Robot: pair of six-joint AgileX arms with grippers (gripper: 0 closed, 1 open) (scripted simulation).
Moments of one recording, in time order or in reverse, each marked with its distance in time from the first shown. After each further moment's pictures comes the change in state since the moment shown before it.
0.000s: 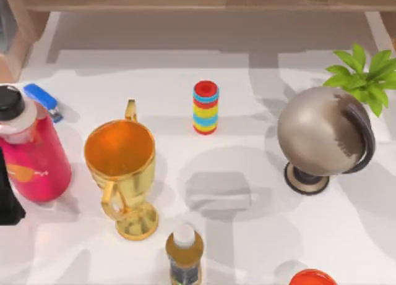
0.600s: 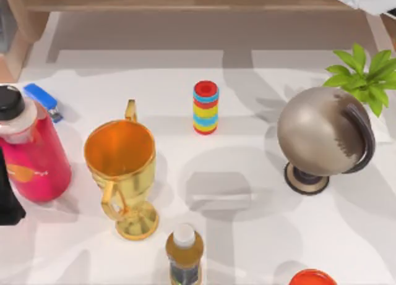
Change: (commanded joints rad) left arm 0.000 0.000 0.000 0.000 0.000 0.000; right arm 0.067 0.197 0.202 0.011 0.071 0.008
